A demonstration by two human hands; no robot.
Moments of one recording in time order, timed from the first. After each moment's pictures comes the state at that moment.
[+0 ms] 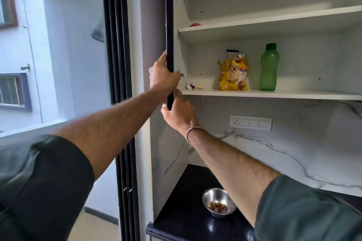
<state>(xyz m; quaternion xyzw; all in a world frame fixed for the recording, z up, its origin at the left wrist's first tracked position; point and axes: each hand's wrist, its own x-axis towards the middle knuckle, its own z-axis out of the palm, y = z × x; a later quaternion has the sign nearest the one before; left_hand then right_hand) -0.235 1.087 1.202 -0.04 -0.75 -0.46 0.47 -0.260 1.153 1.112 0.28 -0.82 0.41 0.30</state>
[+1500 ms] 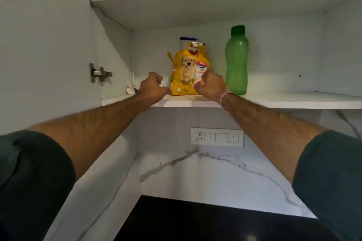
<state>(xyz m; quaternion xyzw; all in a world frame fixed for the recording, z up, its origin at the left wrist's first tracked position) -0.619 1.182 1.186 -0.01 -0.86 -0.39 0.35 -0.661 1.387 1.194 0.16 -0.87 0.36 0.29</state>
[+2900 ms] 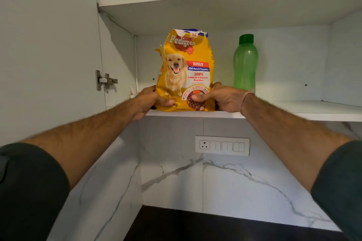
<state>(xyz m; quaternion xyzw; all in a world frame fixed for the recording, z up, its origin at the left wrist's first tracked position) -0.622 1.130 1.193 -0.13 -0.76 -0.62 0.12 -0.641 1.378 1.212 0.22 -0.74 0.64 -0.05</state>
